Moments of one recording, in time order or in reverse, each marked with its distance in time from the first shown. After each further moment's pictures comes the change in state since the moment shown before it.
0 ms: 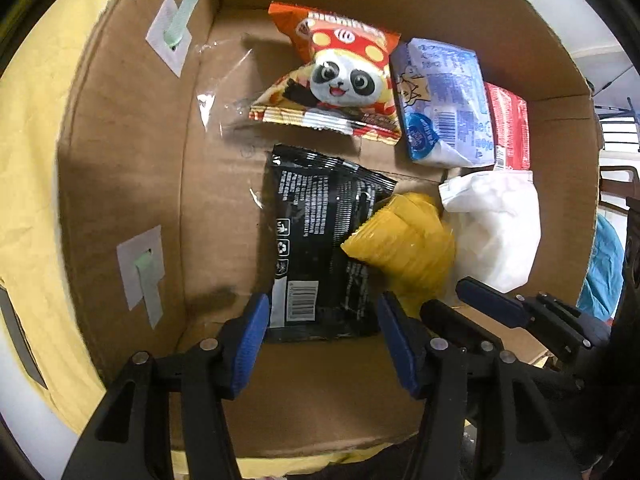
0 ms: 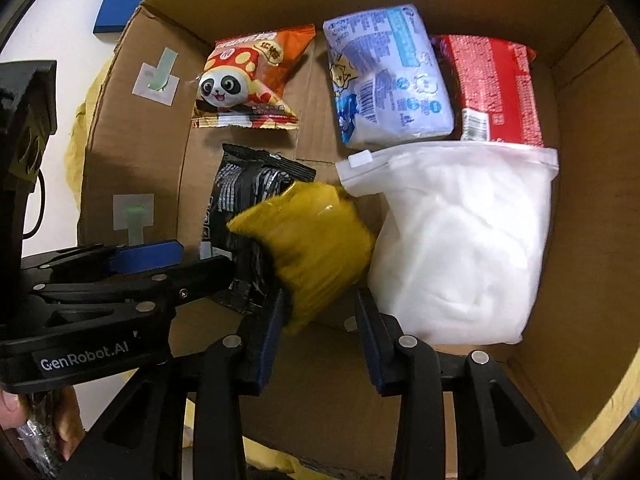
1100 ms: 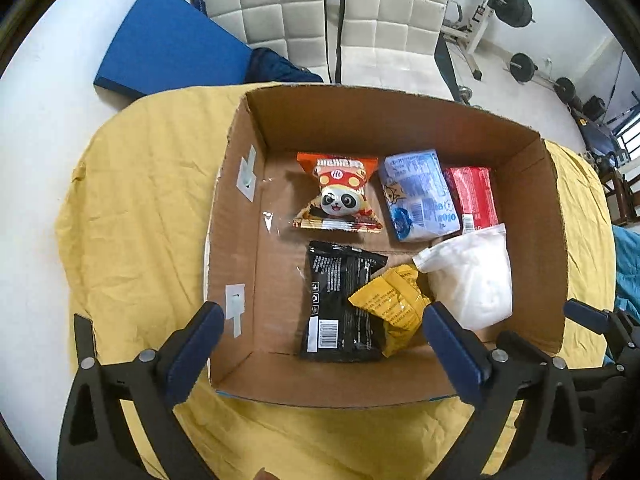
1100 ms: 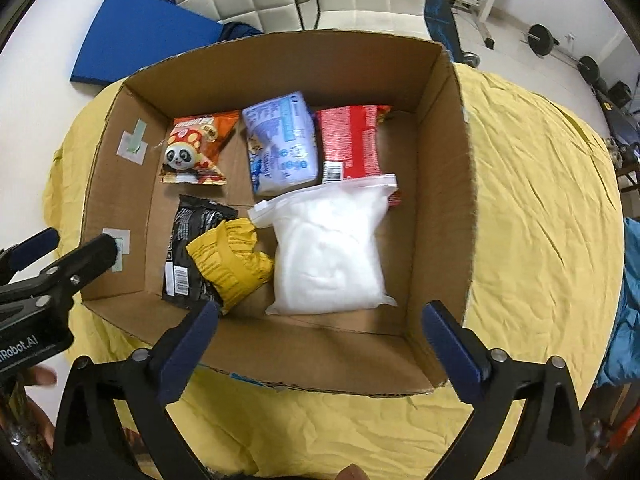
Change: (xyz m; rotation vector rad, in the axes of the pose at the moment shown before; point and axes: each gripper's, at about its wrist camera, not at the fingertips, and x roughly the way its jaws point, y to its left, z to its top) left arm -0.092 -0.038 -0.039 0.055 -0.387 0.224; right arm -0.102 -0.035 -0.040 0.079 -0.193 -0.203
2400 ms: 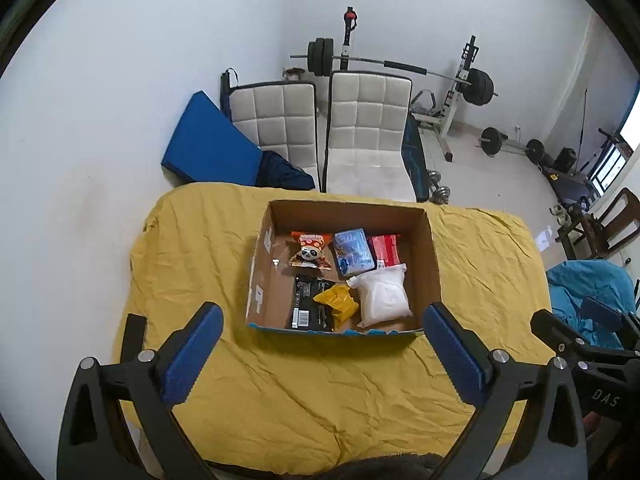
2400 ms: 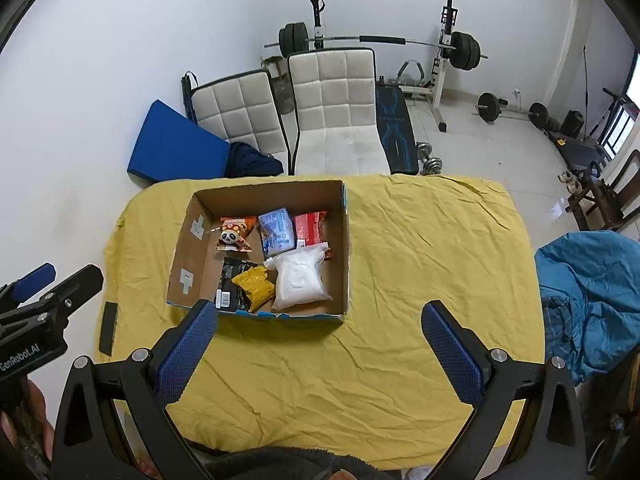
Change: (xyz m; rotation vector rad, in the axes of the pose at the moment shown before) left arm -0.251 -0.035 -0.093 -0.018 -0.339 -0.016; right arm -0.270 -0.033 -0.131 0.062 -0.401 -0.028
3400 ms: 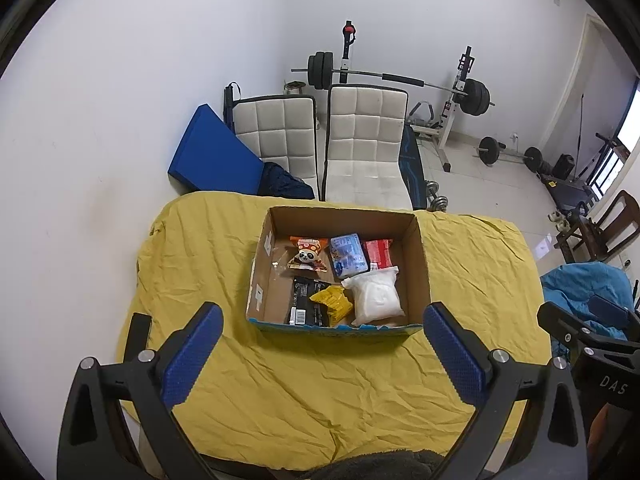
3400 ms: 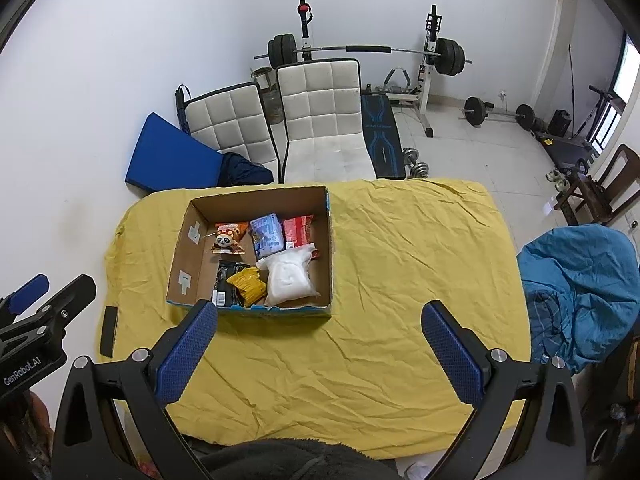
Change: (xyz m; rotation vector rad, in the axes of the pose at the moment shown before) left arm -0.032 -0.012 -0.019 -0.001 -0.045 0.010; right arm -0.049 -0.014 -0.016 0.027 -0.034 -0.030
